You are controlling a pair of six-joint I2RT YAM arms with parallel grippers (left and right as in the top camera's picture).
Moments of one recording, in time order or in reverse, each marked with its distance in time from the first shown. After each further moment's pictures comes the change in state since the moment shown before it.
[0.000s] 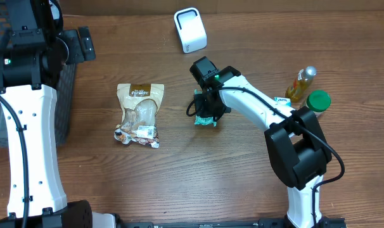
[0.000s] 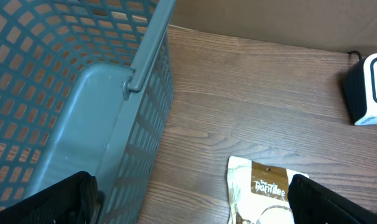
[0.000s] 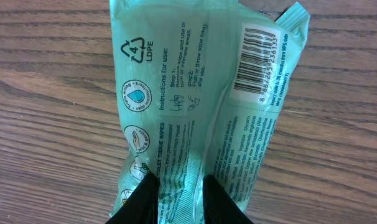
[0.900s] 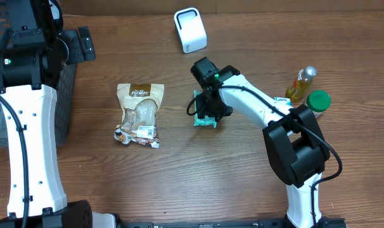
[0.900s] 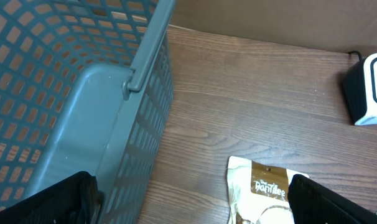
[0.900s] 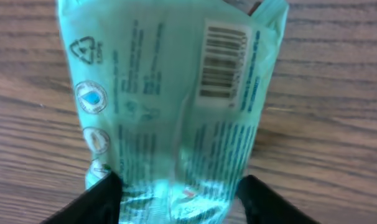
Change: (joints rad) left arm 0.000 0.000 0.000 0.000 0.000 0.000; right arm -0.006 0.021 0.011 -0.031 0.018 0.000
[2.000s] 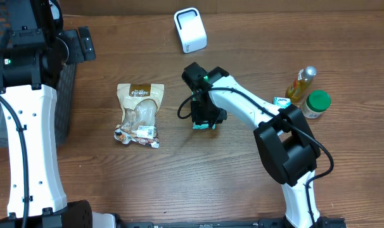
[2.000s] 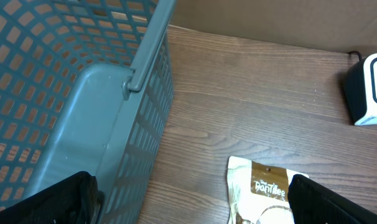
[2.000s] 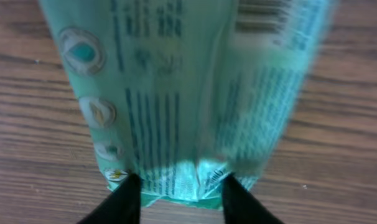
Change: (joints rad) left arm 0.000 0.000 0.000 0.000 0.000 0.000; right arm 0.053 0.041 0.047 -0.090 -0.015 0.095
